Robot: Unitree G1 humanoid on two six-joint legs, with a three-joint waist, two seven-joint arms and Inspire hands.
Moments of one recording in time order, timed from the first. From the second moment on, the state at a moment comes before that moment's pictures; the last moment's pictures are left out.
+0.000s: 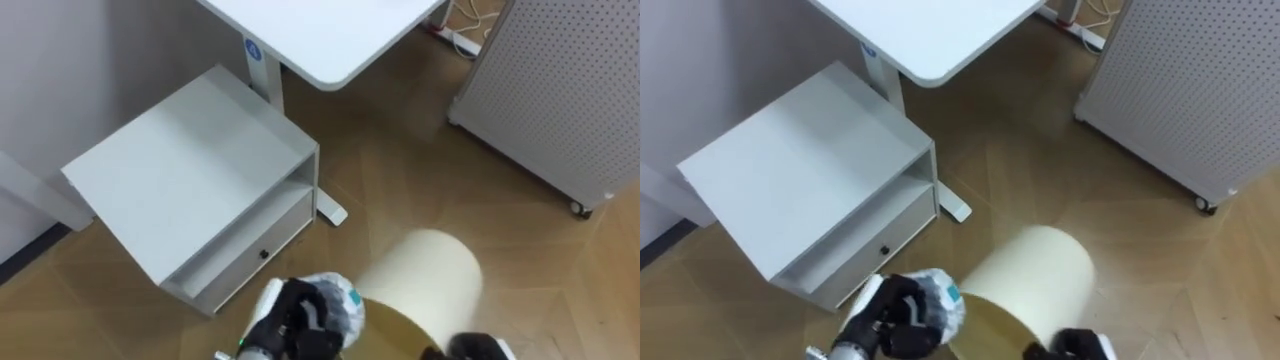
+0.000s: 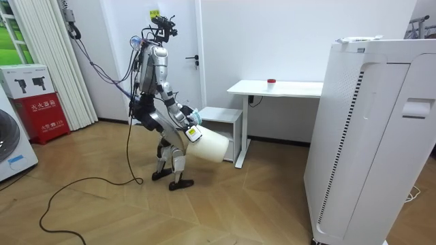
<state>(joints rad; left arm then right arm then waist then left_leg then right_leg) -0.26 0.14 -0.62 0.84 -0.09 -0.29 0.18 -0.26 -0.25 0.47 1.11 0.46 -0.23 -0.12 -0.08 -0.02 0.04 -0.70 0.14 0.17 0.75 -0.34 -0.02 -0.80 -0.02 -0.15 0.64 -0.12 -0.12</state>
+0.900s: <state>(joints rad) -0.22 0.14 -0.67 0.82 -0.13 -0.28 -0.10 -0.27 -0.24 0.48 1.09 0.43 -0.23 -0.07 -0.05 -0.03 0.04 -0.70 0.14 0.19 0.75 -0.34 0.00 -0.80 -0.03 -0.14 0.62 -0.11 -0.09</state>
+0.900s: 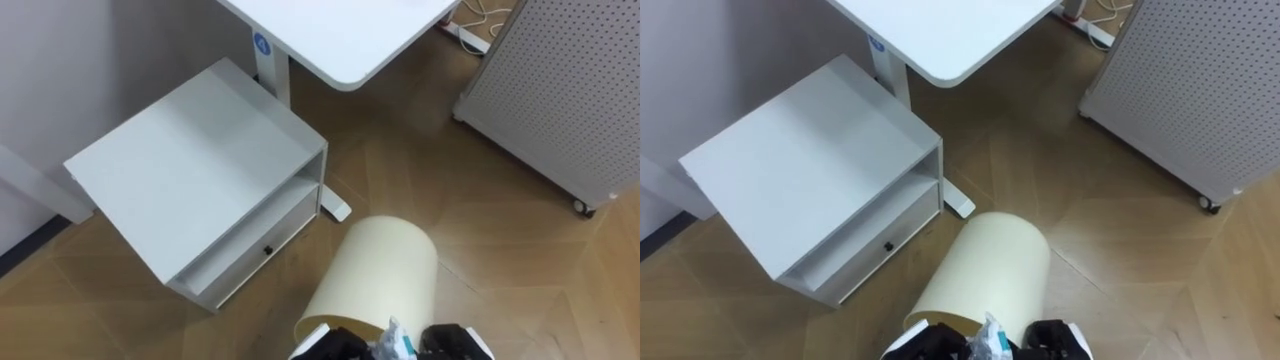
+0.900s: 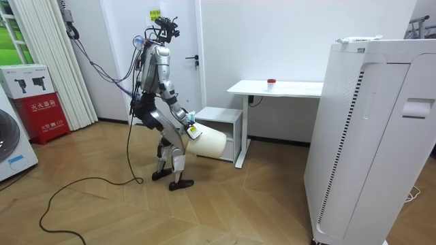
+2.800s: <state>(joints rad) -0.17 0.22 -0.53 0.69 -0.07 -0.32 0.14 -0.14 -0.28 0.45 0.86 0.89 -0.22 0.14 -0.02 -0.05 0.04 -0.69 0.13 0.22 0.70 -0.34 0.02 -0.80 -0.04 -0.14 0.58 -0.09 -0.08</state>
